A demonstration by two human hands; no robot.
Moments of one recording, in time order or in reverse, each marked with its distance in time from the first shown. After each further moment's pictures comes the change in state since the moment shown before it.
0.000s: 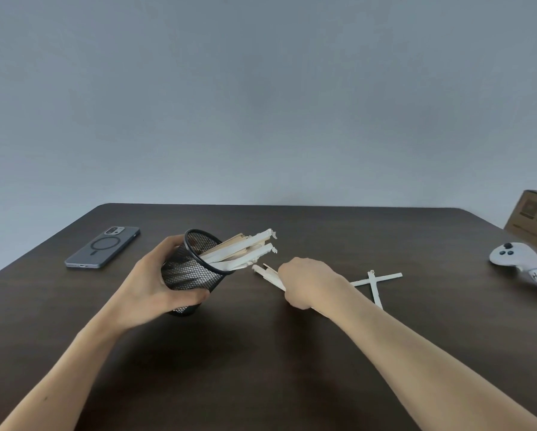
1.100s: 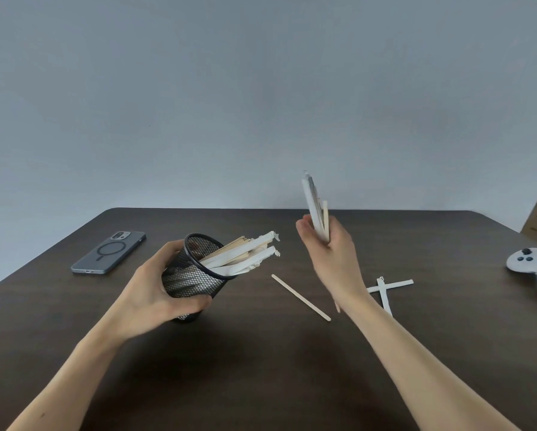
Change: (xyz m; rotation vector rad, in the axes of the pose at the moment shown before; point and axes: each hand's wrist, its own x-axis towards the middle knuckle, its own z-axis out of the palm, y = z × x) left_hand 0.000 0.001 -0.003 0.038 0.038 0.016; right_hand 0.009 0.027 0.009 1.328 0.917 -0.006
